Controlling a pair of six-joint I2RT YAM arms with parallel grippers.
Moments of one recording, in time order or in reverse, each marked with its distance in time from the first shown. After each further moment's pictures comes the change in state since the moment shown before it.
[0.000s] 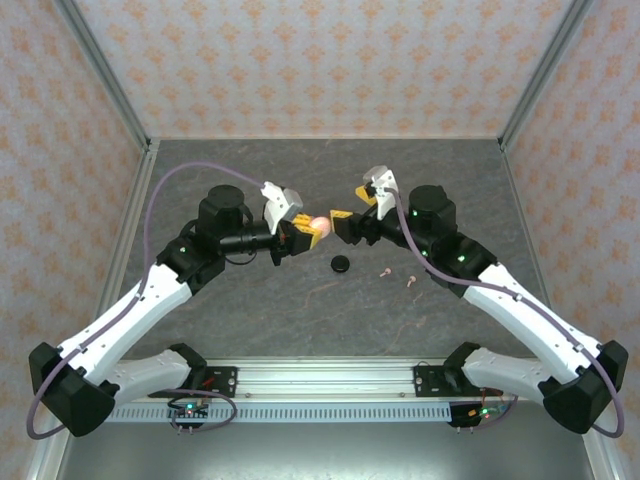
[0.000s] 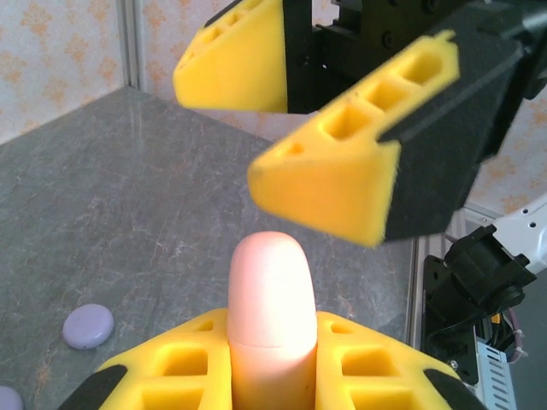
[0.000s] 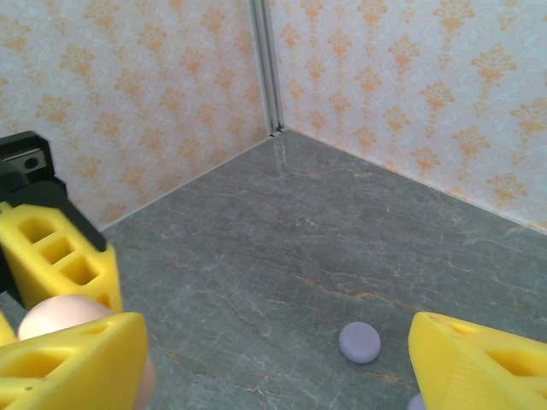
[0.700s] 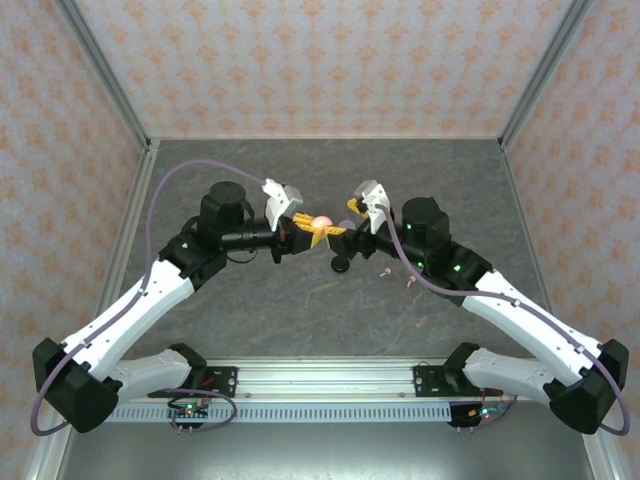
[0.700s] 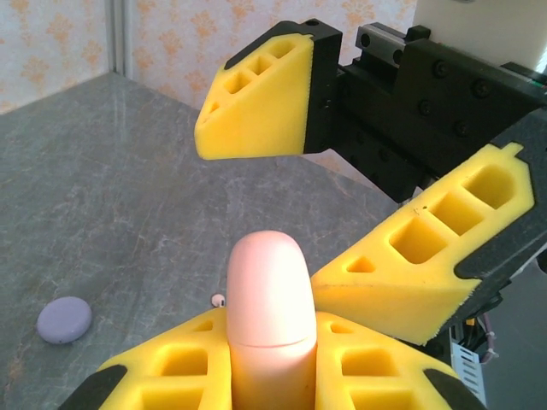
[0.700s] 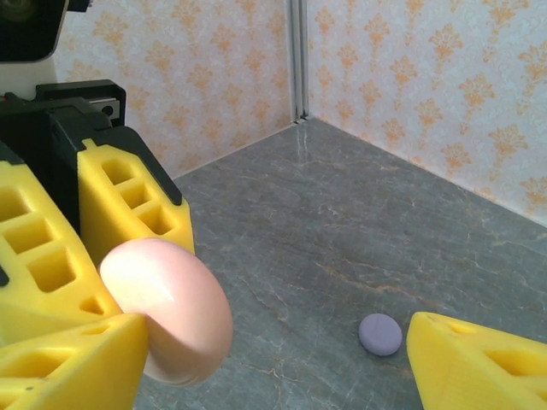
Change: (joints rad) left arm 0.014 0.031 0.017 -0.001 0.042 -0.049; right arm 0.073 -0.017 -0.056 0.024 0.012 -0.051
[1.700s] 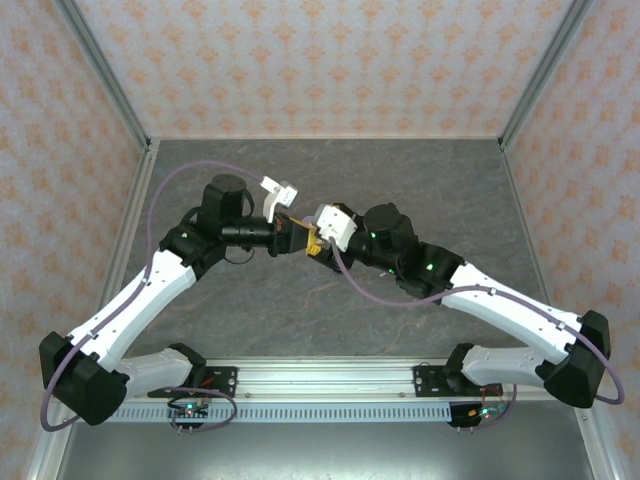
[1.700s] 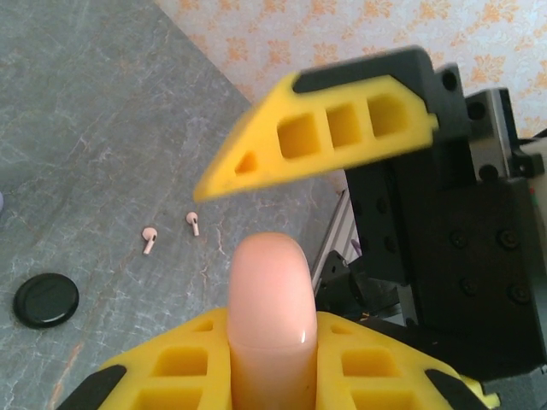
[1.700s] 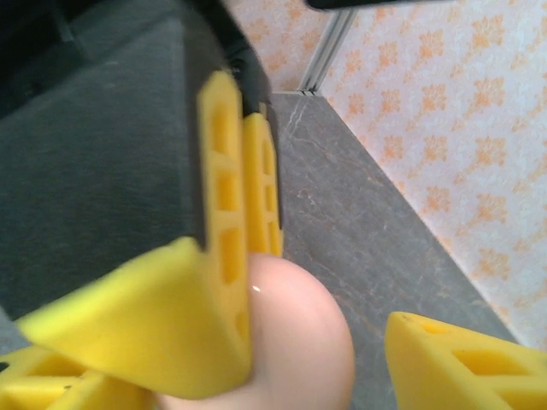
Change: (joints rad) left arm 0.071 0.054 0.052 -0.142 0.136 -0.288; right arm 0.165 0.122 0.064 -0.049 0.159 -0.408
